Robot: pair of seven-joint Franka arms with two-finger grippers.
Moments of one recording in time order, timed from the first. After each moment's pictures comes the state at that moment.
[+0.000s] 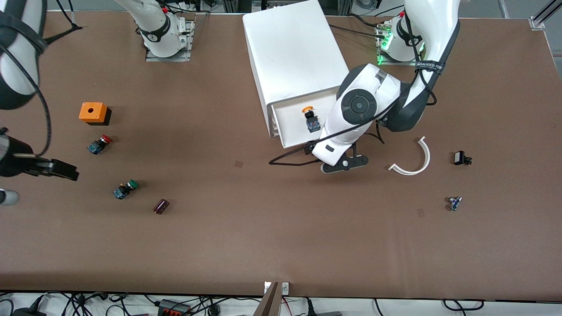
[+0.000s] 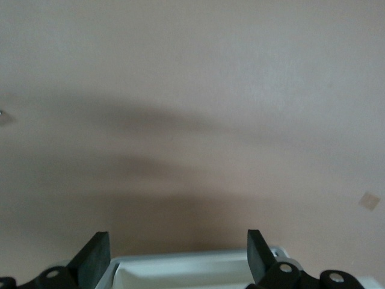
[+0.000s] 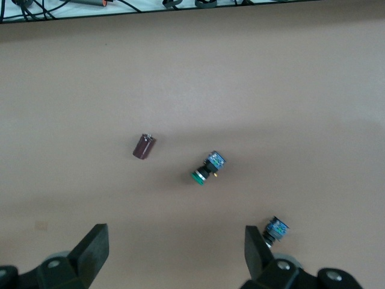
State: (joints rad) left arm -0.39 0.50 -0.22 -1.53 -0.02 1.94 -0.81; right arm 0.08 0.51 -0.13 -1.00 0.03 1.52 0.07
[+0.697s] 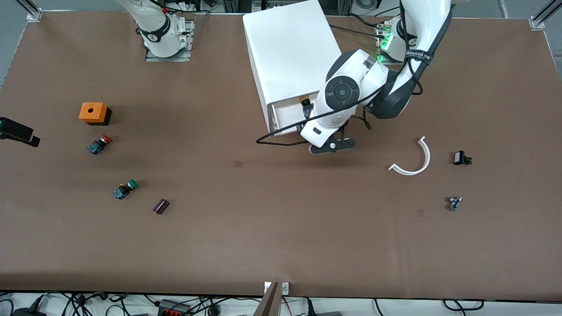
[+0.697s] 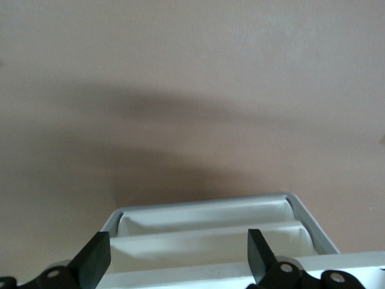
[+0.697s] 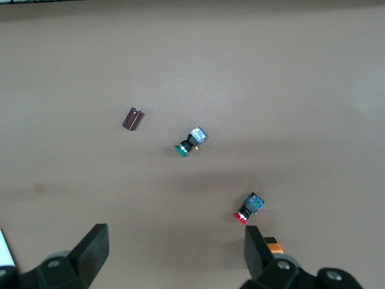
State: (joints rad) left arm -0.39 0.45 -0.28 -1.61 -0.05 1.88 -0.82; right arm -0.06 0.30 -0.04 -1.20 0.03 1.52 -0.05
